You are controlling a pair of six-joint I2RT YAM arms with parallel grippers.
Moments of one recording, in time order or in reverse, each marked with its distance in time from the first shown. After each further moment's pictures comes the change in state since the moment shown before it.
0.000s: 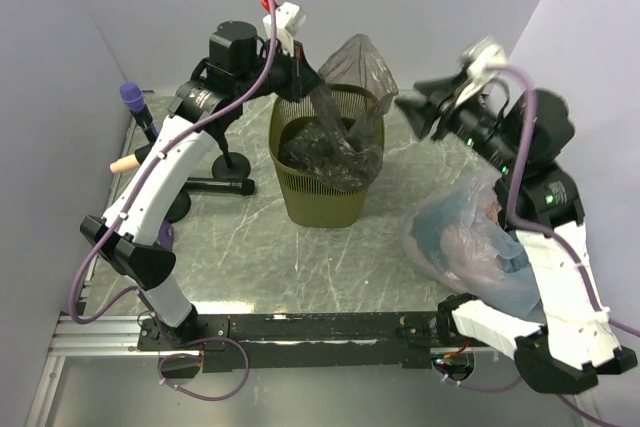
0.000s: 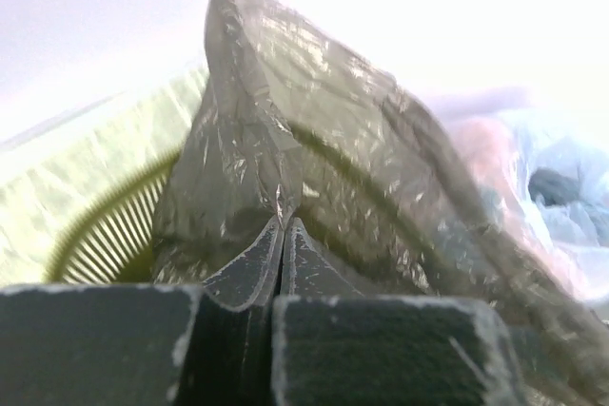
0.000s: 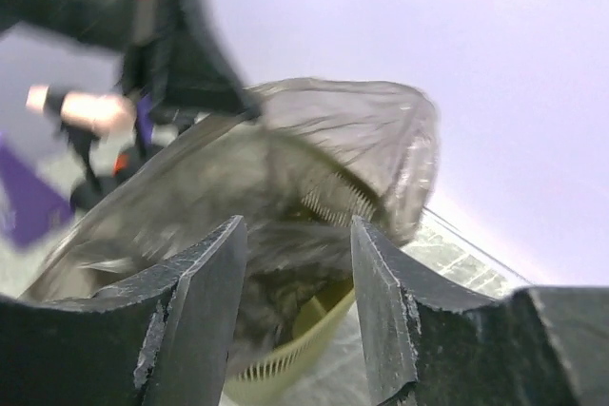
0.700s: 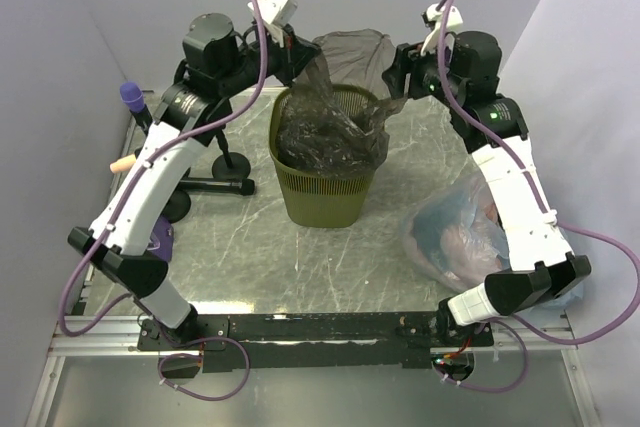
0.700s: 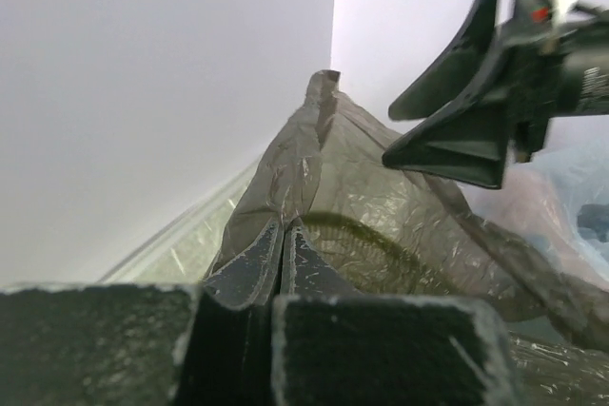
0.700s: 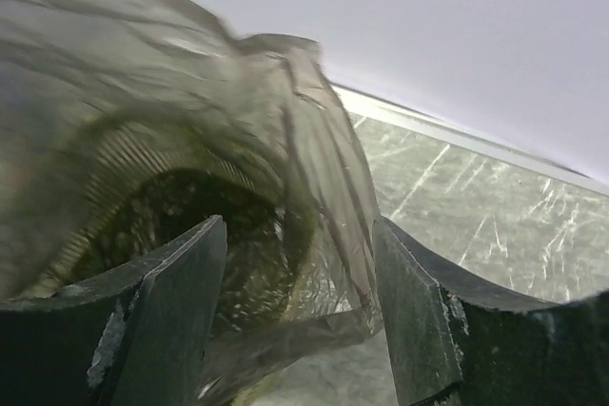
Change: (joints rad) left arm 0.005 -0.045 0.006 0.218 0.012 0.188; right arm -0.084 0.394 0.239 -0.103 0.204 0.137
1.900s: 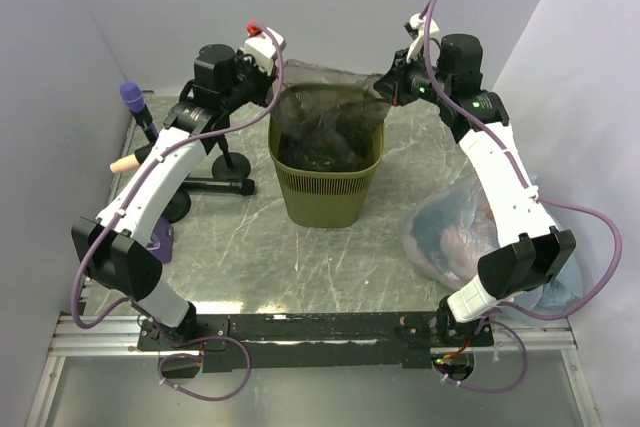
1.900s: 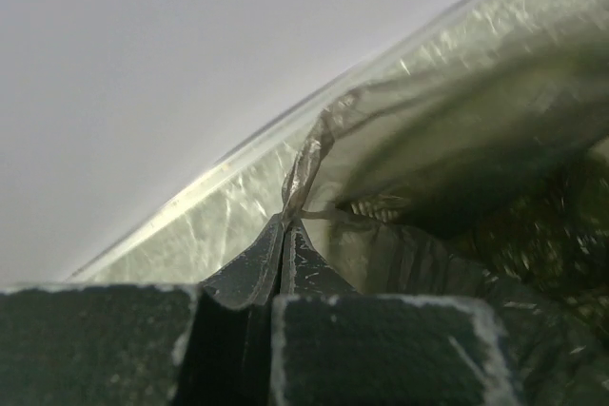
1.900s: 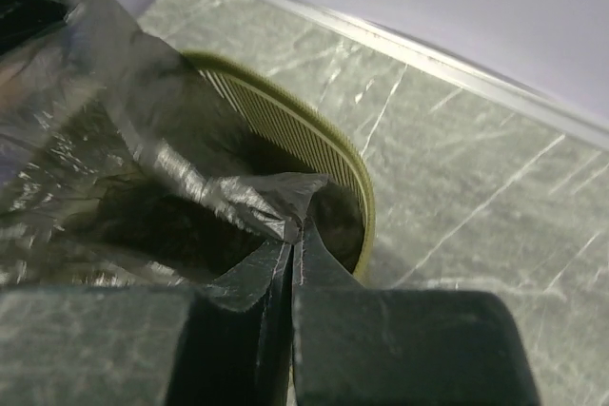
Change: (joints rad) left arm 0.143 -0.057 -0.370 0.112 -0.219 0.264; right arm -0.045 0.093 -0.058 0.067 -0.287 0.021
